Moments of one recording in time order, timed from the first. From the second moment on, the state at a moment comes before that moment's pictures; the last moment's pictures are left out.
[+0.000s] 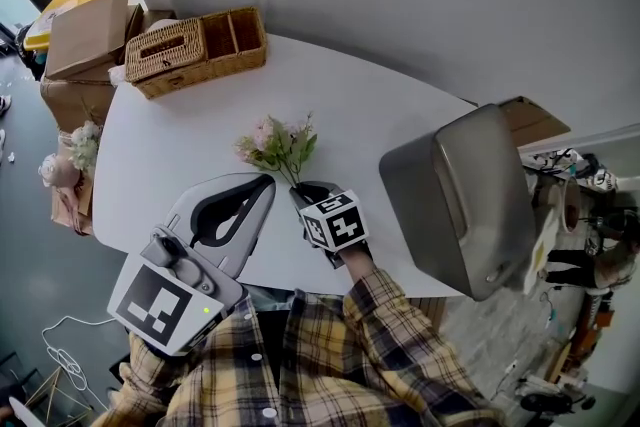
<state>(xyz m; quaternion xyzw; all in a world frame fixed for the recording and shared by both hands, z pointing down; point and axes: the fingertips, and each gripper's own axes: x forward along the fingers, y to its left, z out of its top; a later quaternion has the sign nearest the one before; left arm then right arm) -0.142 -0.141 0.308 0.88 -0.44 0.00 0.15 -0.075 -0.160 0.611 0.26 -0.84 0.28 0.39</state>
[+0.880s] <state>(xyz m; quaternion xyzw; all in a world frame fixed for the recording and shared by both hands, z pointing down) -0.142 -0.120 0.307 0.89 -0.43 0.00 0.14 -0.063 -0.153 0.611 0.30 -0.83 0.27 0.38</state>
